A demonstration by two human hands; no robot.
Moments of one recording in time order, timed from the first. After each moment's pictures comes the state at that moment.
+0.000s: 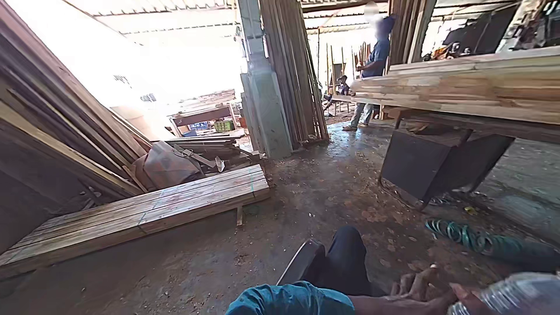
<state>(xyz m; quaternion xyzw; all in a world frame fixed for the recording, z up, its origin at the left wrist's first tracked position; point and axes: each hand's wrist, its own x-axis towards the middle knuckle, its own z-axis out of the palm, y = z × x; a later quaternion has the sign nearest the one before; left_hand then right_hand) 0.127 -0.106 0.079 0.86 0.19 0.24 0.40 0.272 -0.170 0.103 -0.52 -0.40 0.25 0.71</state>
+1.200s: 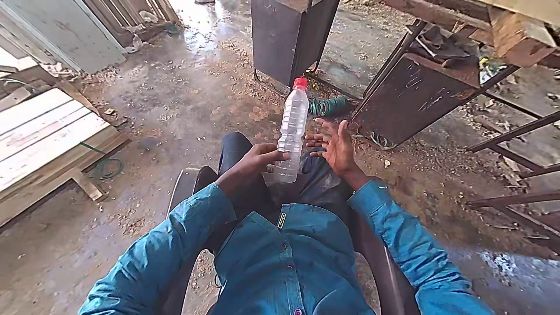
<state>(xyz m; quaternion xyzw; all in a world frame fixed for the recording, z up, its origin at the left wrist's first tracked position) 0.096 -0.034 0.072 0.61 0.19 0.17 0.75 0.348 -0.140 0.073 -0.56 -0.45 0.42 0.55</state>
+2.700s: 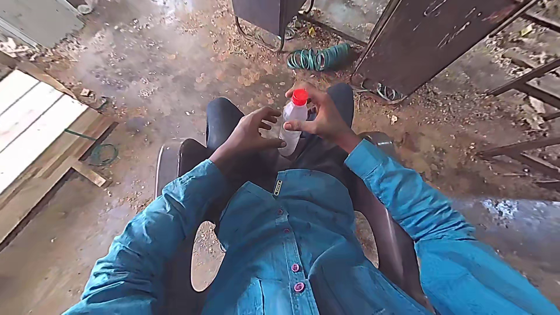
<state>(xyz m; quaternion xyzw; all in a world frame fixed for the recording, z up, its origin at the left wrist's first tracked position) 0.104 -0.033 0.040 0.85 0.18 0.15 0.46 0.329 -0.141 0.065 -0.54 -0.68 0.22 0.45</state>
